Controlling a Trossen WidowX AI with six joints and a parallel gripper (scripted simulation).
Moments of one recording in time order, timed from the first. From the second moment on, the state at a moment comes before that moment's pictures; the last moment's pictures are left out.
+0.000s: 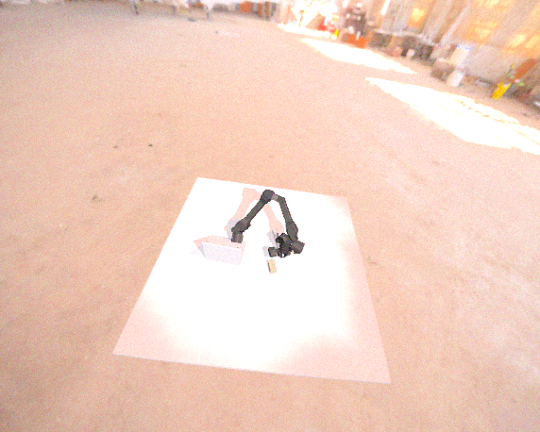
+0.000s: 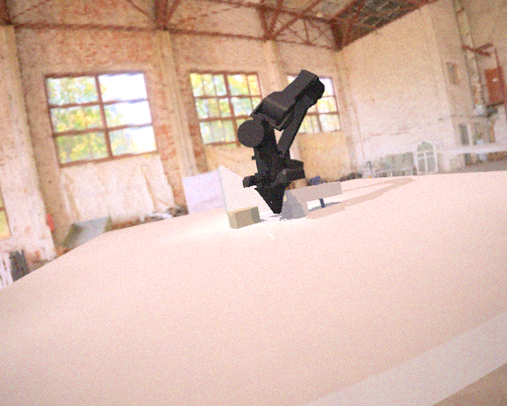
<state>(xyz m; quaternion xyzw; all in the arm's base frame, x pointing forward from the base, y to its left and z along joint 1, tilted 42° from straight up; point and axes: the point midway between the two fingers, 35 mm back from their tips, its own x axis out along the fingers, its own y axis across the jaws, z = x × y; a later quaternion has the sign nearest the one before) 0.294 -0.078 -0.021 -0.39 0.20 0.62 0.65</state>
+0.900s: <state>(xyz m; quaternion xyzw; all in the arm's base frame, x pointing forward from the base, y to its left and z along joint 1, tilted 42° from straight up) 0.300 -0.098 -0.036 -0.39 0.20 0.61 0.66</state>
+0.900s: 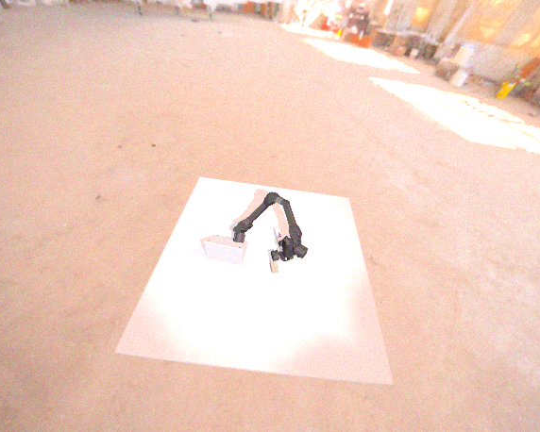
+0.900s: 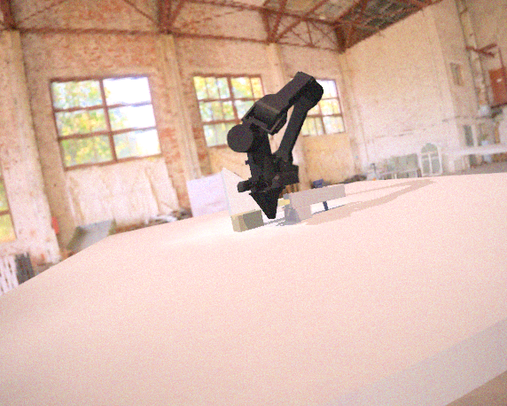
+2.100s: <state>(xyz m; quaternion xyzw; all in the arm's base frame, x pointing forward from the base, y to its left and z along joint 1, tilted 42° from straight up) 0.302 -0.104 -0.045 -0.39 0.20 0.62 0.65</state>
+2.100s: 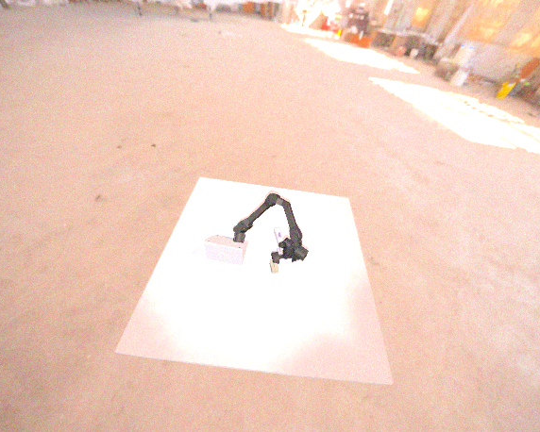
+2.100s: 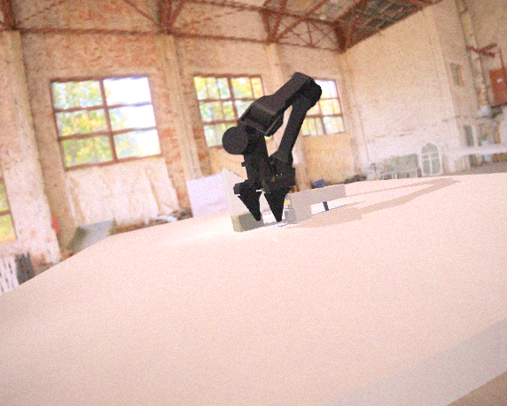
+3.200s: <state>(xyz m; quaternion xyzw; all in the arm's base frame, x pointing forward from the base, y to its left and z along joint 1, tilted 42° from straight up) 0.302 -0.094 -0.040 -0.39 0.20 0.61 0.65</state>
